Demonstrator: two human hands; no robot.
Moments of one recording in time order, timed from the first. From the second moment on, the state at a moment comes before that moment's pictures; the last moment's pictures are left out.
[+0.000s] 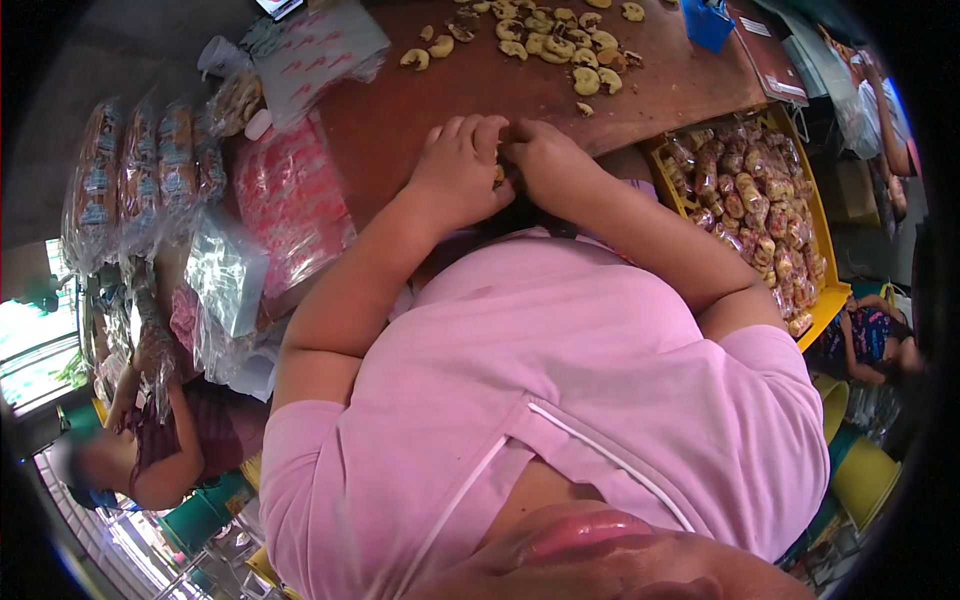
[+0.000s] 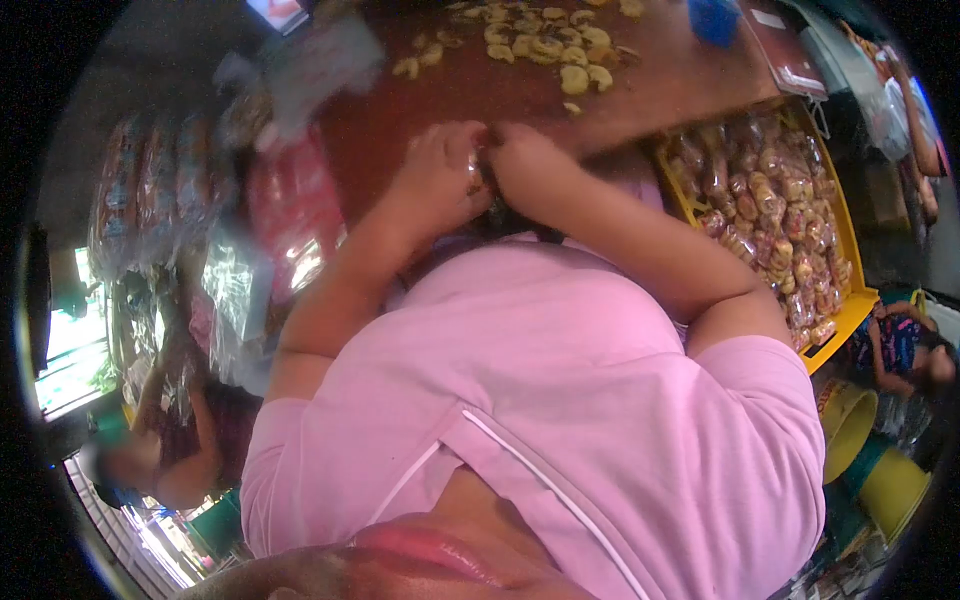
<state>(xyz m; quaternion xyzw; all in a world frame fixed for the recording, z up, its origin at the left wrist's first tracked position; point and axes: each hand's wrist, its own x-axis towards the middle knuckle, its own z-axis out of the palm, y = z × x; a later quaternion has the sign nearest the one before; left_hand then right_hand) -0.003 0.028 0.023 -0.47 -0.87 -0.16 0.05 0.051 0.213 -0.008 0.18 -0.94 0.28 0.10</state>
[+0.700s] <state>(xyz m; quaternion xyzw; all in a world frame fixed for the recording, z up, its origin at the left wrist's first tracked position) -0.023 0.002 0.011 -0.52 -0.74 -0.41 -0.11 0.059 0.212 -0.010 0.21 -0.96 0.17 0.11</state>
